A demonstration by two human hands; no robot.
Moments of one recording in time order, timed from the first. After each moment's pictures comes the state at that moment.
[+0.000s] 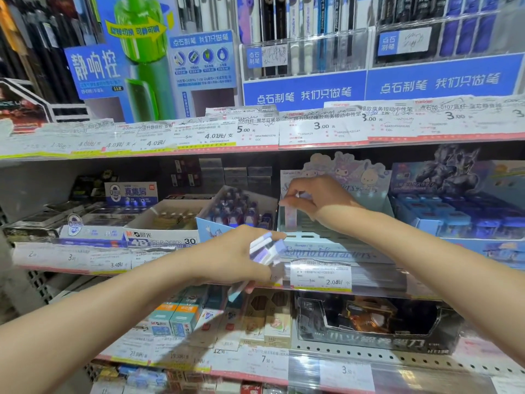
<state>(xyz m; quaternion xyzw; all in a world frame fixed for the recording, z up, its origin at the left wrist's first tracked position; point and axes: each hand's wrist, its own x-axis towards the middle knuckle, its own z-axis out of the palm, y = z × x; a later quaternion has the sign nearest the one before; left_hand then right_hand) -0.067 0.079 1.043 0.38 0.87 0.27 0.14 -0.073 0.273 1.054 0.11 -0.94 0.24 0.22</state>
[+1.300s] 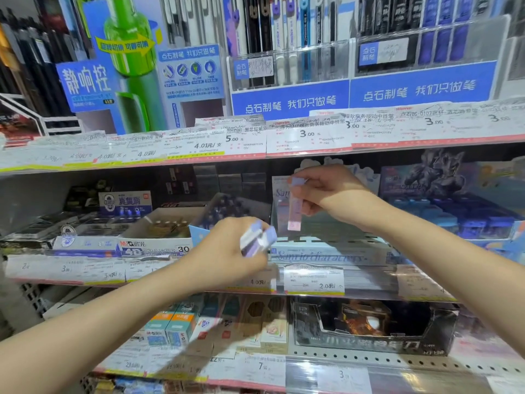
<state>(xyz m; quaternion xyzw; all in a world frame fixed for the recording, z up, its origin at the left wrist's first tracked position) -0.071 0.081 1.037 0.40 0.85 0.35 -0.06 -0.051 0.284 1.070 0.11 -0.84 0.49 0.20</state>
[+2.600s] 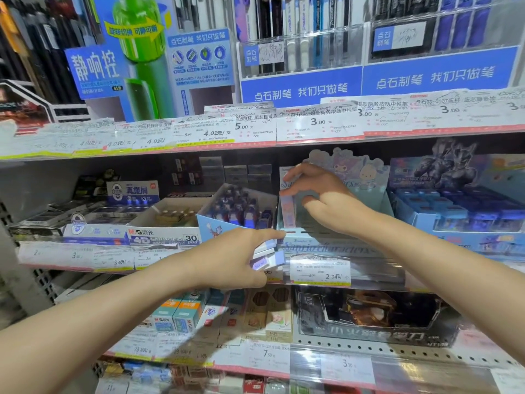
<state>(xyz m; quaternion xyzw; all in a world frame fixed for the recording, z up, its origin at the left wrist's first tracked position) -0.063 0.079 1.041 0.41 0.91 0.09 0.03 -0.069 0.278 1.046 0.19 -0.90 0.27 0.28</state>
